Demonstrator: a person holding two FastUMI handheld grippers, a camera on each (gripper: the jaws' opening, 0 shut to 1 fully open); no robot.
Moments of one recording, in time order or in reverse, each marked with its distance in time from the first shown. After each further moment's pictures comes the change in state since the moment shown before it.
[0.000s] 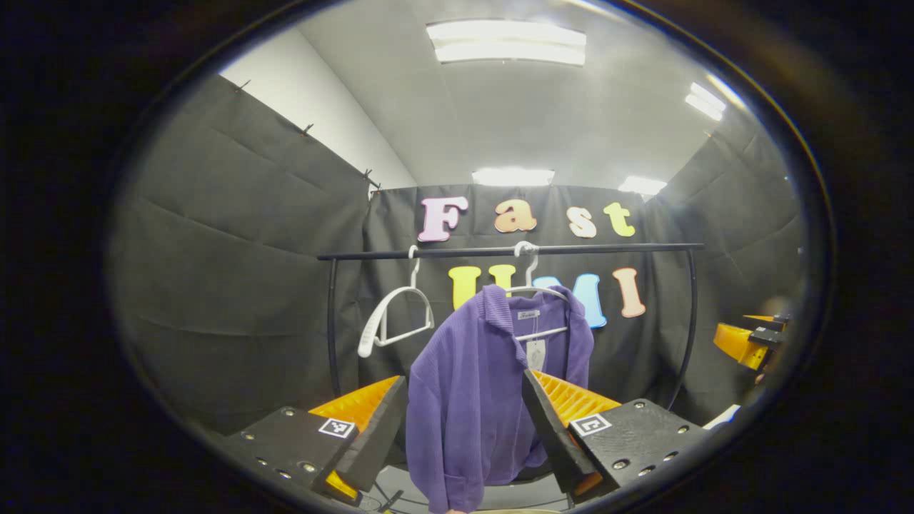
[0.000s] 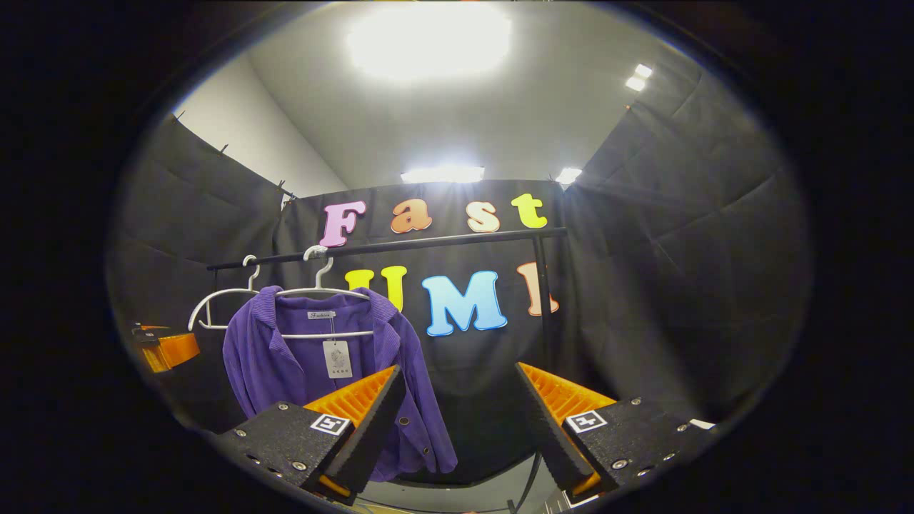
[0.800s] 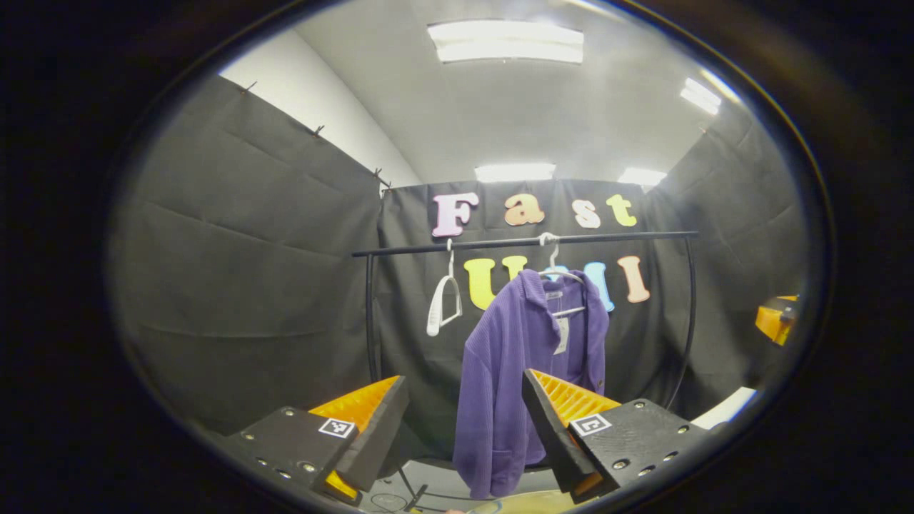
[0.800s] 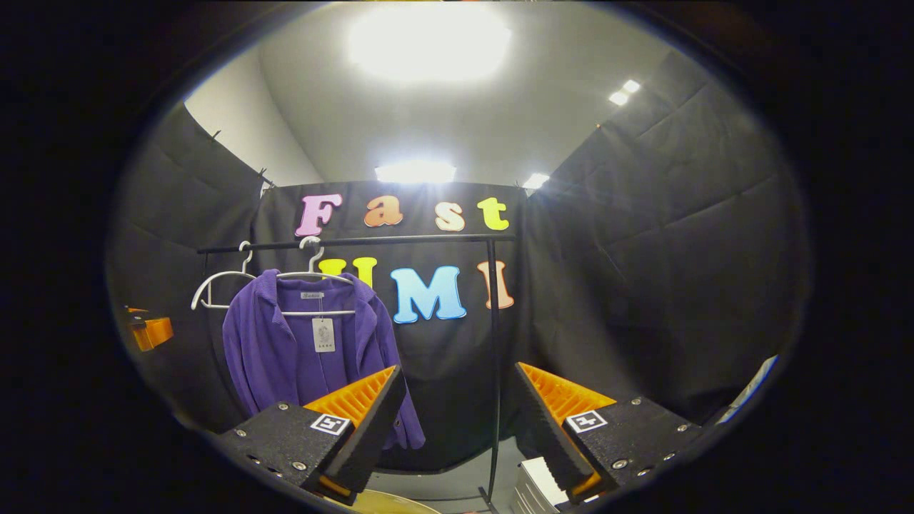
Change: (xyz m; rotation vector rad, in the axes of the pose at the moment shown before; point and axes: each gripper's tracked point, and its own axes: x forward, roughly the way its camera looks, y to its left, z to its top) left arm -0.074 0.080 -0.010 0.039 0.033 0.016; right arm -0.118 -0.018 -0.002 -0.065 0.013 -0.180
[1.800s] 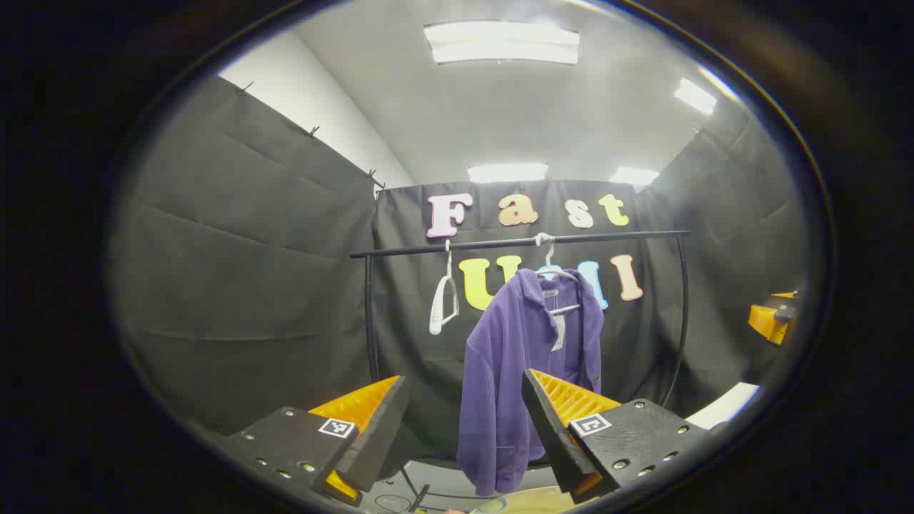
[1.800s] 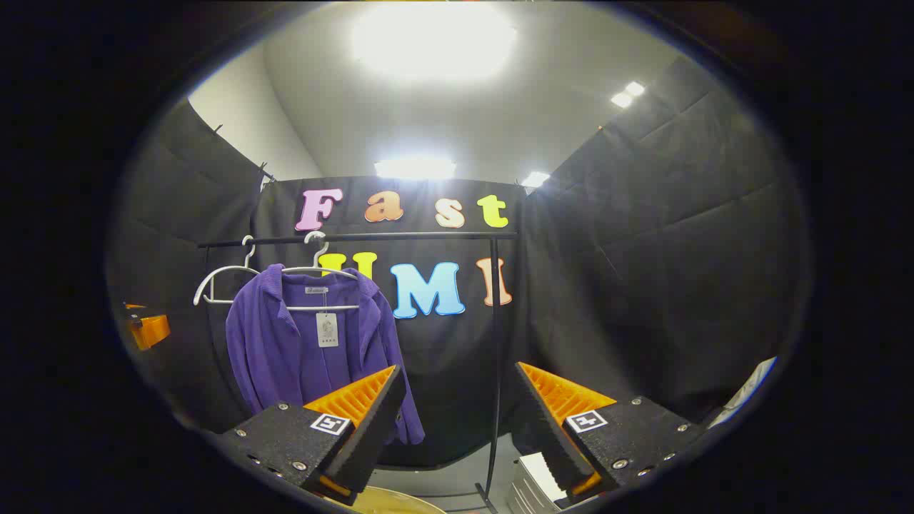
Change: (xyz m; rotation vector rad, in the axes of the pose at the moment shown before) left arm -0.014 0.008 0.000 -0.001 -0.003 -0.039; right arm -0.020 0.010 -0.001 -0.023 0.019 -0.026
